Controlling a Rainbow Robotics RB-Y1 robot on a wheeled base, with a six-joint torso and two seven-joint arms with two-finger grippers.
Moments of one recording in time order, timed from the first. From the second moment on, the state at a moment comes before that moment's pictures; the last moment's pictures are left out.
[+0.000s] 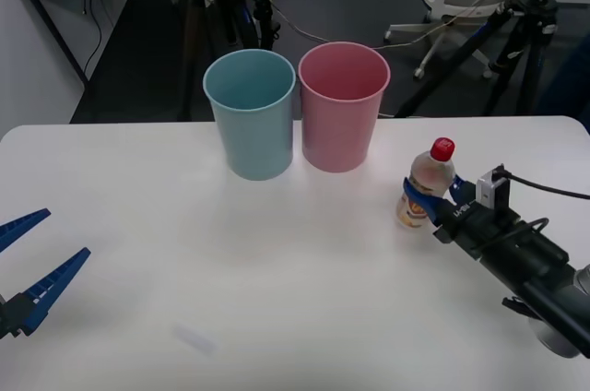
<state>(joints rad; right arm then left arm) -0.04 -0.44 0.04 -1.37 0.82 -0.68 0.44 0.35 0.40 0.52 -1.66 -0.96 -1.22 0.00</state>
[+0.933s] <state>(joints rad) 0.14 -0.81 0.12 -1.80 0.49 -0.54 0.39 0.35 0.40 0.52 -1.66 -0.96 -1.22 0.00</state>
